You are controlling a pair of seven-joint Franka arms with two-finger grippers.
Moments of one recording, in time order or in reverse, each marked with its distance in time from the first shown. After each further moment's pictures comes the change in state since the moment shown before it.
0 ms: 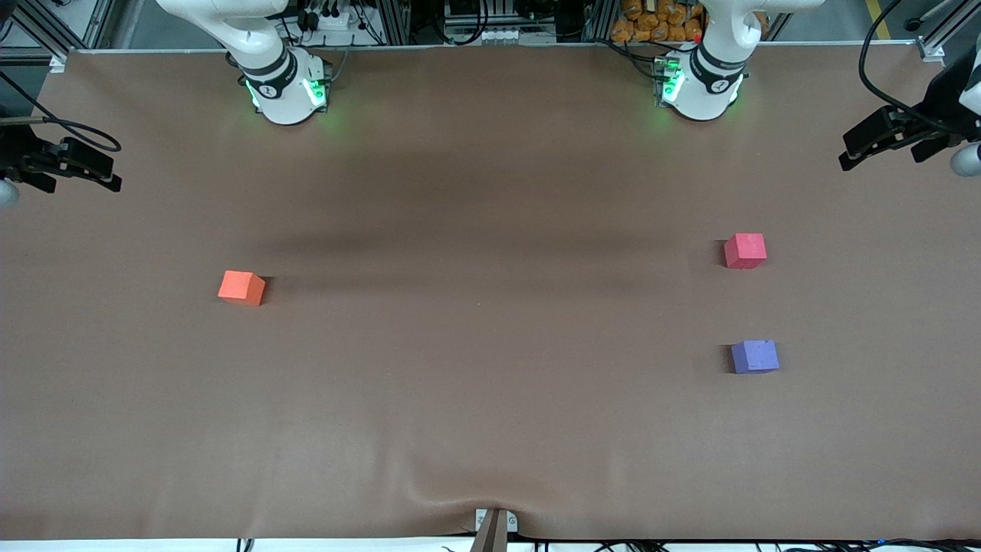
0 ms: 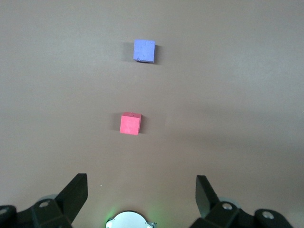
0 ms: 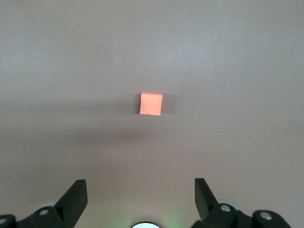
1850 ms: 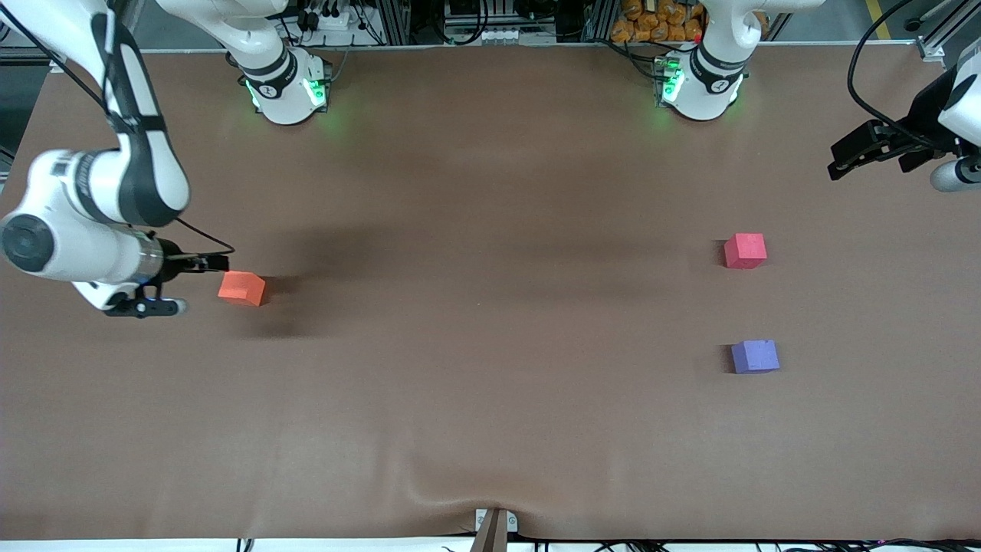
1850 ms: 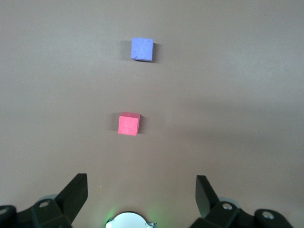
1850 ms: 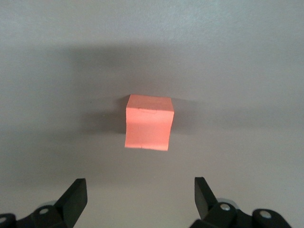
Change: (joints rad) left arm -0.006 0.016 -0.003 -0.013 0.000 0.019 0.000; right arm 0.002 0.347 0.009 -0.328 0.006 0.483 0.000
